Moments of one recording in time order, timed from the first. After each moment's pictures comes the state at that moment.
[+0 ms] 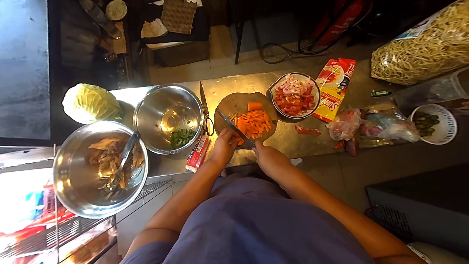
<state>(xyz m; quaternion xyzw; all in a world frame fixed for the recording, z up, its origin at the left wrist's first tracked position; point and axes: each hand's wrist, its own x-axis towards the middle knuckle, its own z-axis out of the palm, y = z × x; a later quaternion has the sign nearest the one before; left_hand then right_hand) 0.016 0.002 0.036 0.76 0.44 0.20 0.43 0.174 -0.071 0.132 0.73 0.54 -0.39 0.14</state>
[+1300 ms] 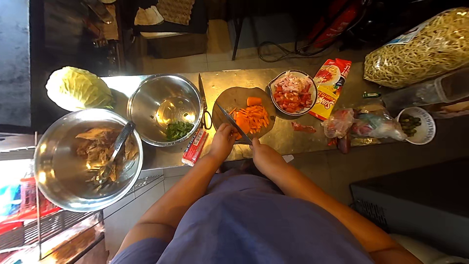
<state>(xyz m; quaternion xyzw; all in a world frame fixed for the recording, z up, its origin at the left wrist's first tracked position) 0.010 -0.004 0.033 0.77 0.42 0.22 0.42 0.154 -0.075 0.130 0.75 0.51 -0.39 0.17</state>
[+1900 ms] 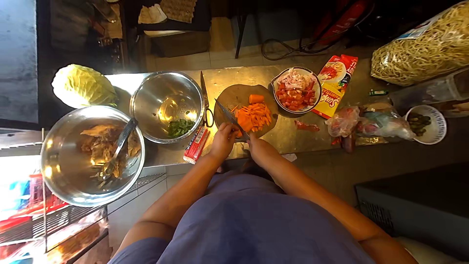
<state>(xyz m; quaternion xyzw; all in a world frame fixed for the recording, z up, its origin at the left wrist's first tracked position) 0.007 -0.010 0.032 0.77 0.42 0.24 0.42 0.160 -0.069 0.093 0.74 0.53 -0.40 0.09</state>
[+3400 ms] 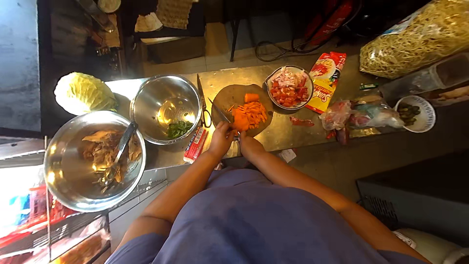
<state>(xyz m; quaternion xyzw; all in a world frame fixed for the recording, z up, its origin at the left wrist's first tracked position) 0.010 -0.007 0.026 0.77 0.41 0.25 0.43 0.139 -0.066 0.048 0.76 0.52 -0.36 0.12</state>
